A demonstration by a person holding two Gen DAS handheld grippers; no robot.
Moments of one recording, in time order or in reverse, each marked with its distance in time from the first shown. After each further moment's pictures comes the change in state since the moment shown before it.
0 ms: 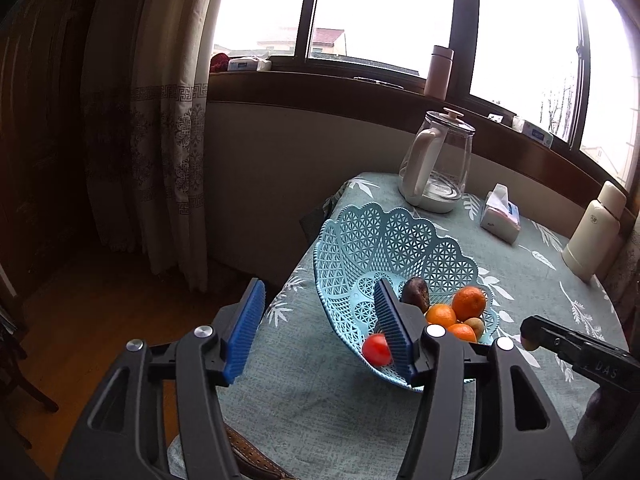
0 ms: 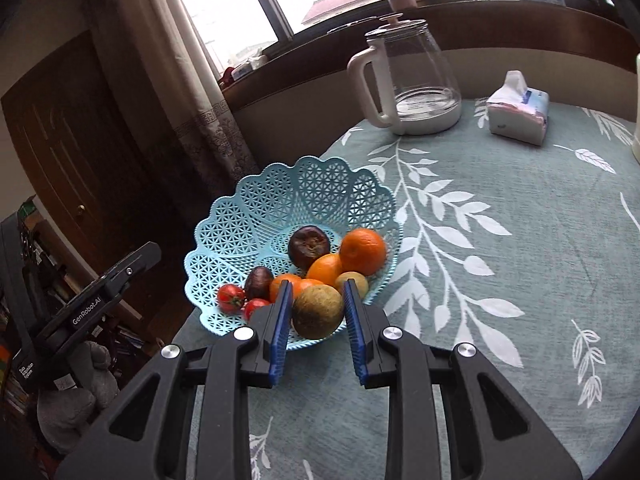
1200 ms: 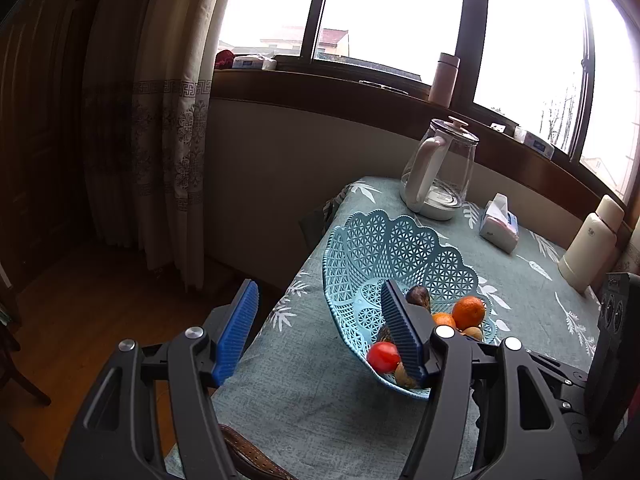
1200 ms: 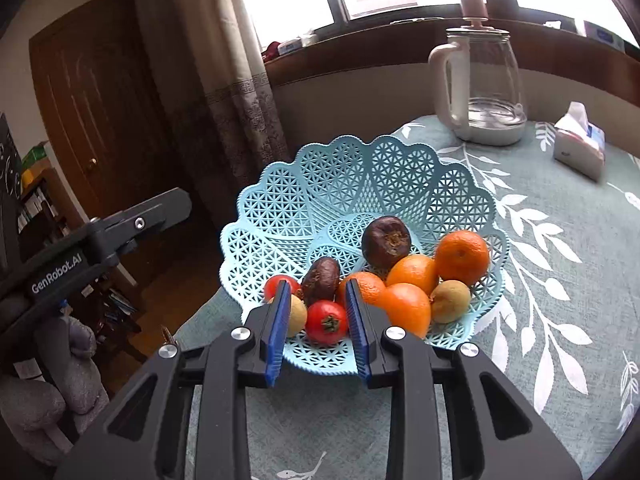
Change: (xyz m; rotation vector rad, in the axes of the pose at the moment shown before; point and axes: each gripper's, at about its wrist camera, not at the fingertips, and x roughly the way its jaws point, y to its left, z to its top) left arm -0.001 0.012 0.005 -0.039 0.003 -0.007; right arm 0.047 0.058 -0.015 -0.185 0.023 0.005
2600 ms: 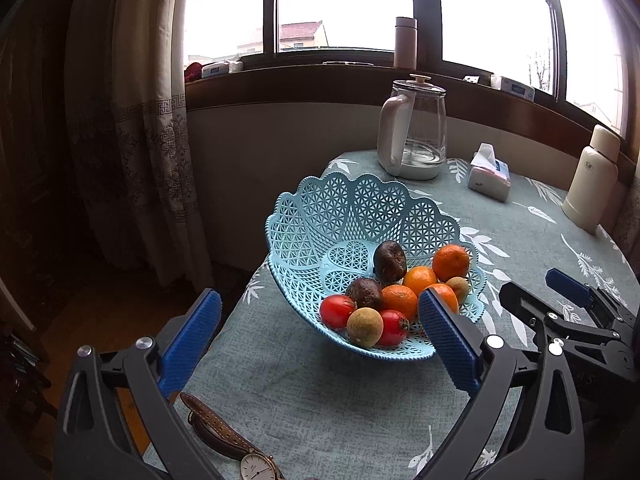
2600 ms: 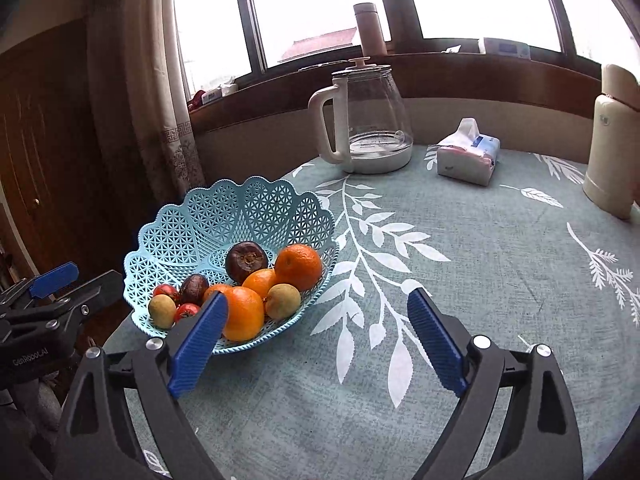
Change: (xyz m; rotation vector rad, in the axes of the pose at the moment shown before) left arm -0.001 -0.061 -0.033 0.193 0.027 0.064; right arm -0.057 -0.071 -0.025 0.100 -0.185 -0.251
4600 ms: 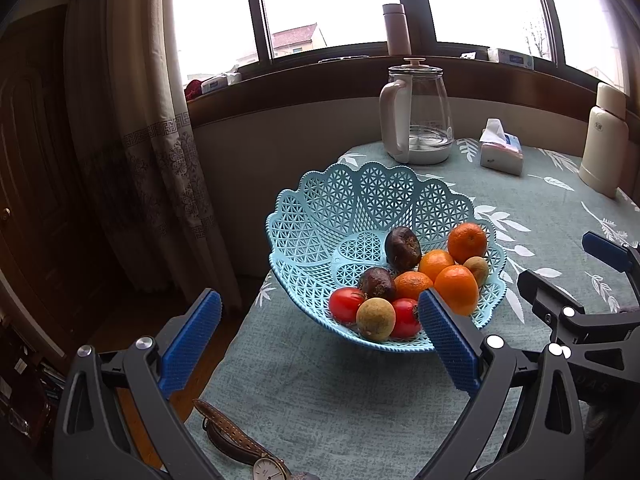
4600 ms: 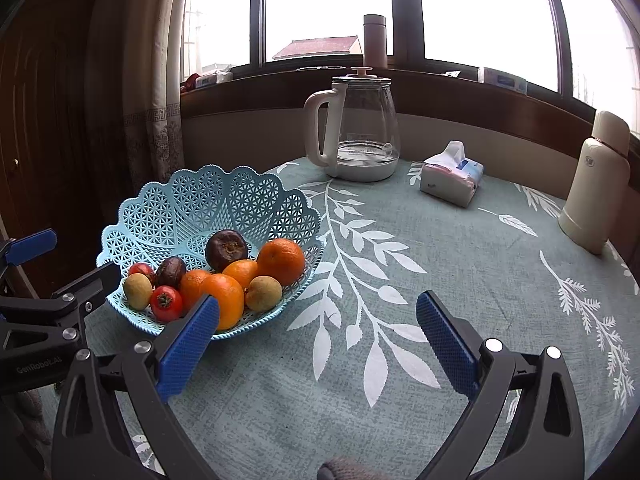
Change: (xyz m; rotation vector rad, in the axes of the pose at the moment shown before) left arm 0.004 -0.015 -0.006 0.104 -0.013 0.081; right arm -0.003 0.017 -0.005 -0.128 -0.017 -0.125
